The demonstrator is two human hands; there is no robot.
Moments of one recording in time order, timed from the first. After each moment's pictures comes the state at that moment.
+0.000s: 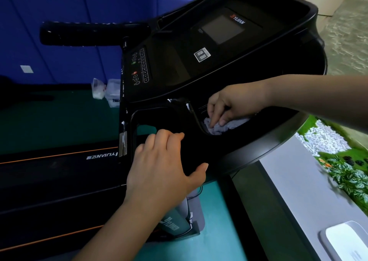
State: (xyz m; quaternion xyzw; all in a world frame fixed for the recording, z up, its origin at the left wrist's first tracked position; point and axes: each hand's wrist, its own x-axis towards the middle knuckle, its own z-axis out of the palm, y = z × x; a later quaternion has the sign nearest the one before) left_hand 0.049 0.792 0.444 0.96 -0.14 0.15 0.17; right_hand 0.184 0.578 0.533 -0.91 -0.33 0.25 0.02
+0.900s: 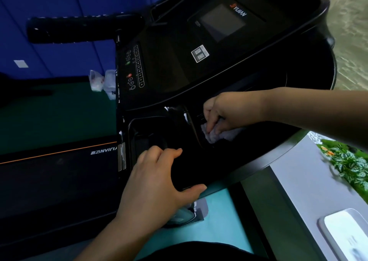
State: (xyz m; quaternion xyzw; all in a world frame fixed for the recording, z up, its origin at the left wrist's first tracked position) left_hand 0.062 0.807 0.457 0.95 -0.16 0.03 0.26; right_hand 0.195 0.583 0.530 -0.90 -0.36 0.23 0.02
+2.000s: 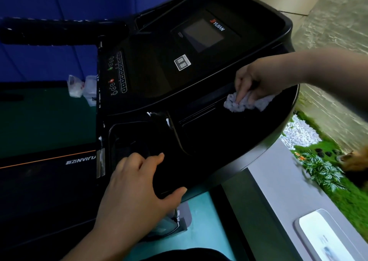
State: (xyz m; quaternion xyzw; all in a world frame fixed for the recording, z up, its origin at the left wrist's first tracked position) left_hand 0.054 0.805 0.457 0.96 -0.14 0.03 0.26; right_hand 0.196 0.499 0.622 -0.94 -0.23 0.23 -0.06
